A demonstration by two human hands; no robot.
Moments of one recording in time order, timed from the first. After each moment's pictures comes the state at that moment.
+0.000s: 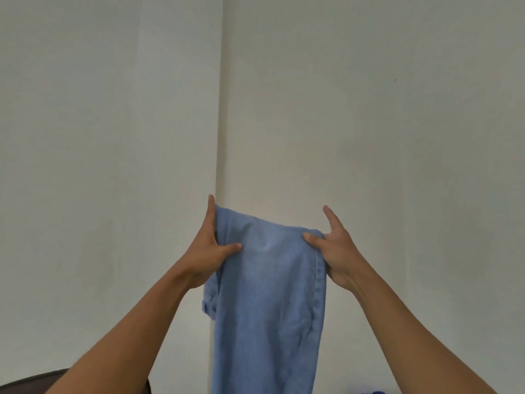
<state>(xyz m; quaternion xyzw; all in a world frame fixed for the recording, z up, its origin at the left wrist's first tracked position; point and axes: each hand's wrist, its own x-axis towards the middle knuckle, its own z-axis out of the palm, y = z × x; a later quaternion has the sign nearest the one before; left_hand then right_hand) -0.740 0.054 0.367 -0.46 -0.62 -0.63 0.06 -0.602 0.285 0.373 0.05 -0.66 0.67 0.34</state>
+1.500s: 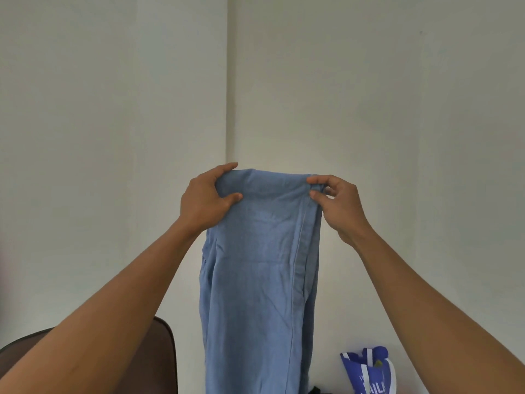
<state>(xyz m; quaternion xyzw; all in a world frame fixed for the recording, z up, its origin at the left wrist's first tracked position) -0.747 0.028 0.380 -0.37 -0.73 -0.46 0.35 -0.619 0.265 0.371 0.06 -0.73 0.47 0.50</state>
